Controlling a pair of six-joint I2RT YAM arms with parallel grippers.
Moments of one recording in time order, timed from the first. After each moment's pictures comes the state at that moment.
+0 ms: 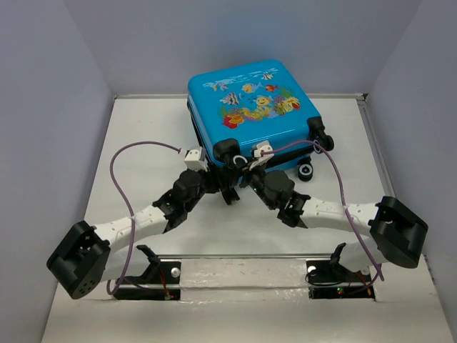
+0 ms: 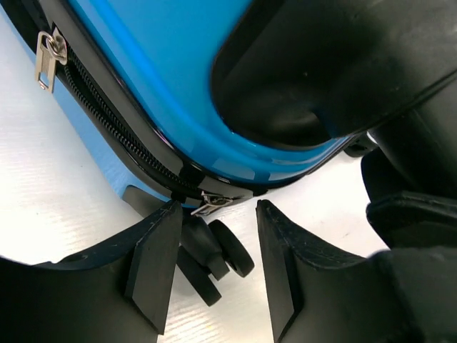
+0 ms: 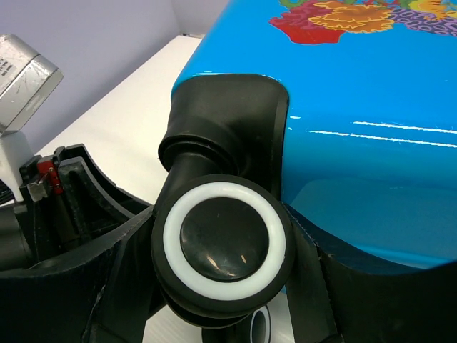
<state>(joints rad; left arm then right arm) -0.75 1.15 0.46 0.42 -0.25 -0.58 0.99 1.40 0.70 0.72 0.43 0.19</state>
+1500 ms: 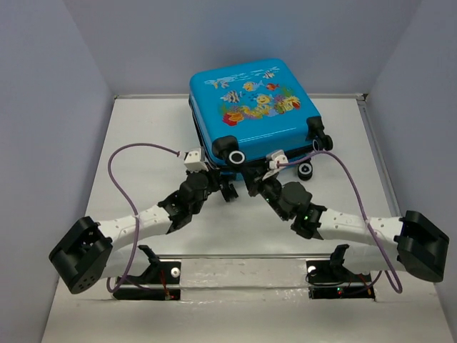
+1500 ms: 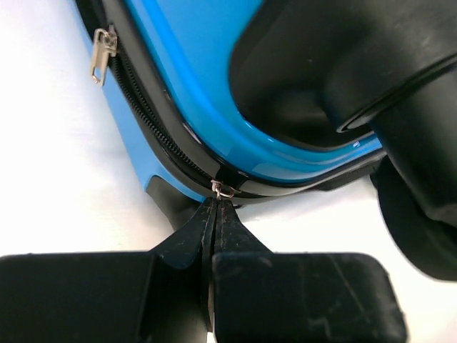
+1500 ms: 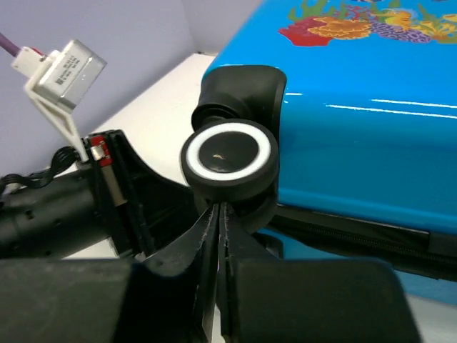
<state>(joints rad) -0.82 1.19 0.48 0.43 -0.50 -0.60 1.04 1.21 0.58 0.73 0.46 0.17</state>
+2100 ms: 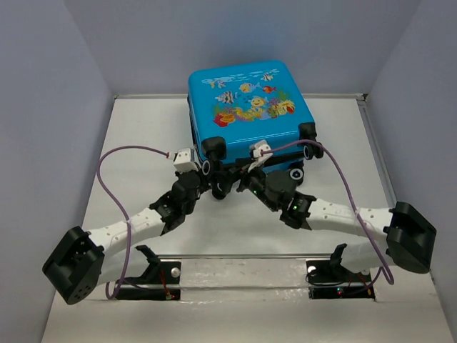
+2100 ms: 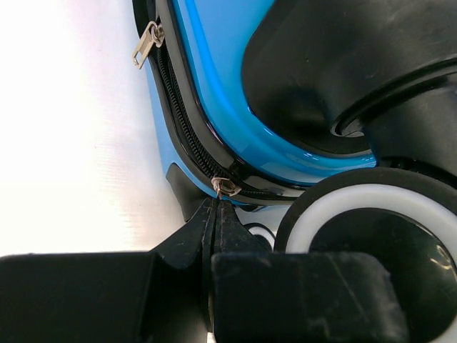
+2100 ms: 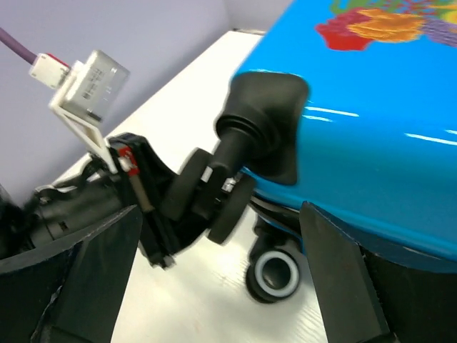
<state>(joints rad) -0.76 1.10 0.45 0.32 -0.55 -0.57 1.05 1.30 0.73 0.60 0.36 0.26</state>
